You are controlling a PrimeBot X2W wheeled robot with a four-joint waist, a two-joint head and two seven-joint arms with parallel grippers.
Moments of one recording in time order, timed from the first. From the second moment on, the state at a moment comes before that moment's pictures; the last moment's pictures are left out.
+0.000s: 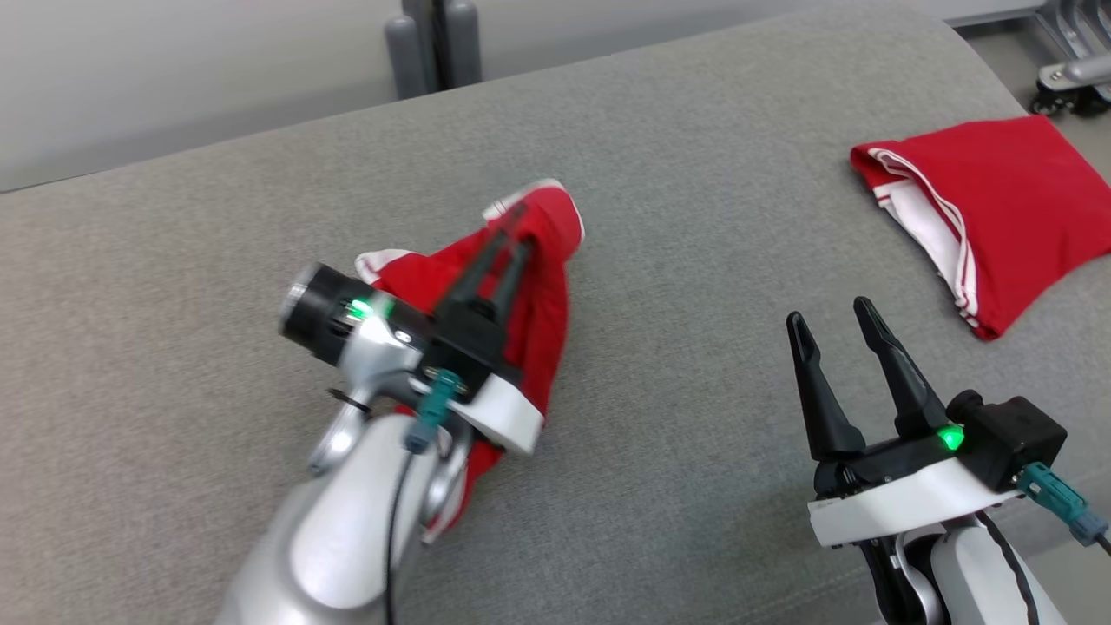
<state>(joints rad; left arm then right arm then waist) -0.54 0.06 -0.46 0.33 0.04 0.06 -0.23 -0.20 -0.08 0.21 0.13 0.32 0.13 -0.26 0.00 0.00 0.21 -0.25</state>
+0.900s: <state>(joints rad) -0.62 0.07 -0.80 0.42 -0.19 0.18 -0.26 -0.21 -0.08 0.21 0.14 0.31 0.13 -0.26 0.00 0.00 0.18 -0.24</state>
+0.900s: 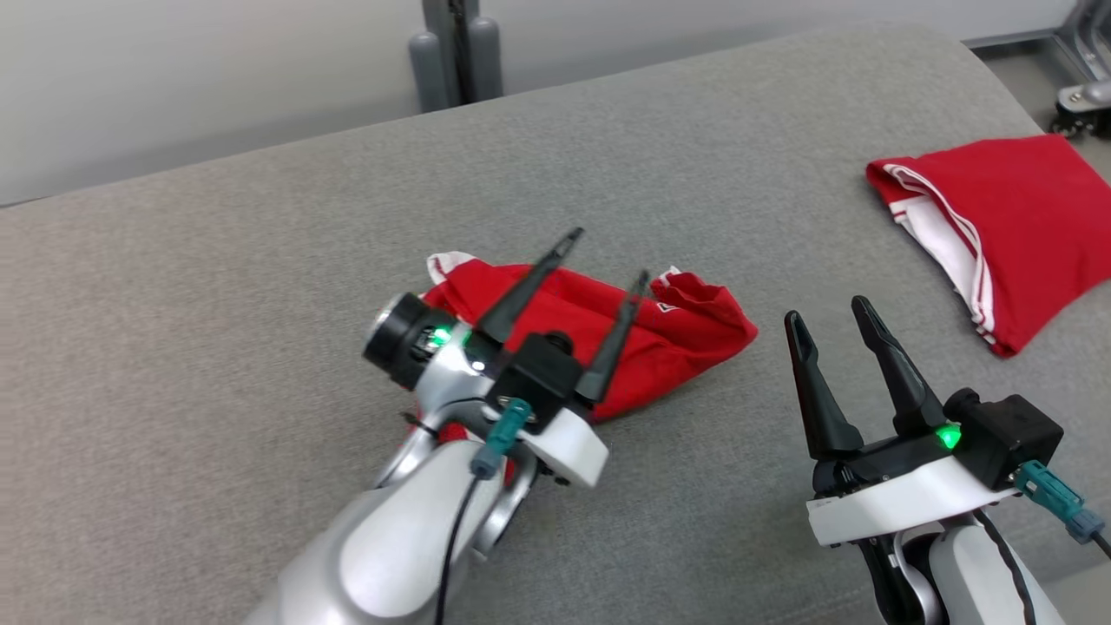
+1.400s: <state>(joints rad) -0.33 0.19 -0.45 0.20 -0.25 0.30 -0.26 -0.19 -0.12 0.20 0.12 0.30 0.13 -0.26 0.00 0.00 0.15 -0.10</state>
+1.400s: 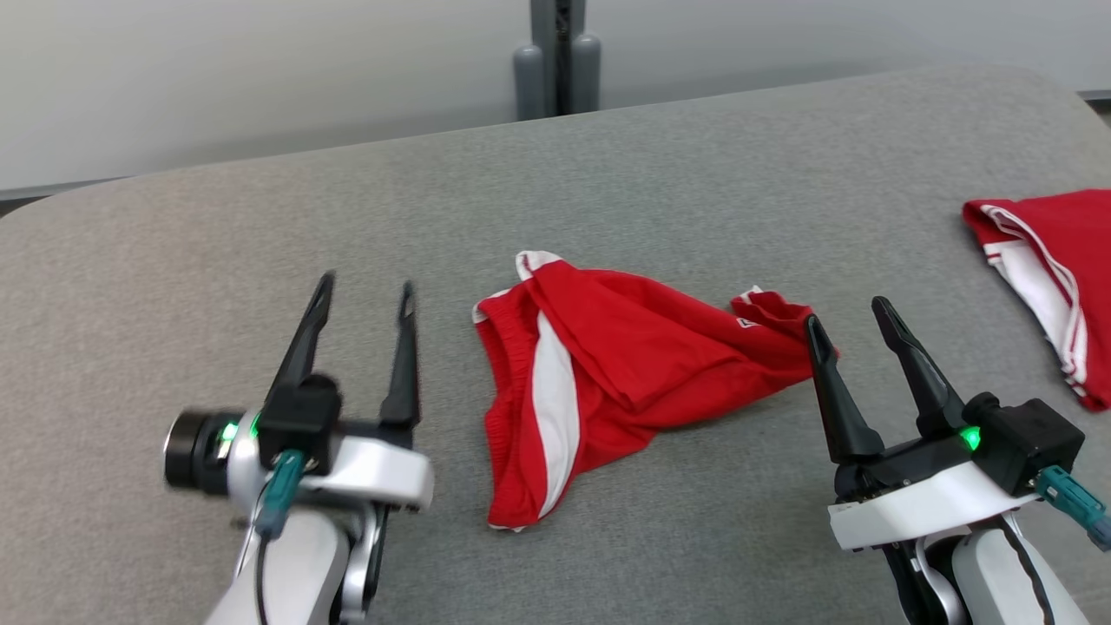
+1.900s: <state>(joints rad) -0.11 0.07 -0.24 0.17 -0.21 0.24 -0.26 -0.23 -0.20 0.25 0.13 0.29 0.13 -0.26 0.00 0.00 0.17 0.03</state>
